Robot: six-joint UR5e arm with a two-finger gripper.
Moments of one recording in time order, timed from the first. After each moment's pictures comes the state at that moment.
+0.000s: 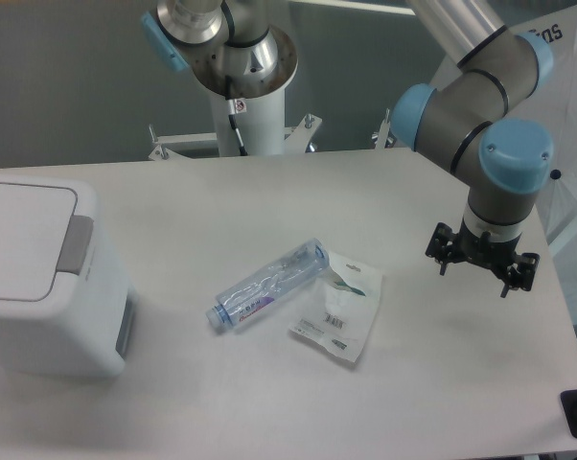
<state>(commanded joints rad) 2.73 -2.07 -1.44 -1.06 1.59 1.21</state>
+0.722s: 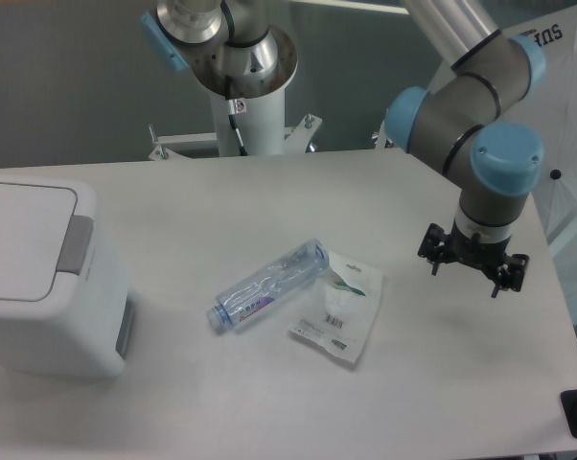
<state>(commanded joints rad) 2.72 -2.02 -1.58 -0.92 1.58 1.20</state>
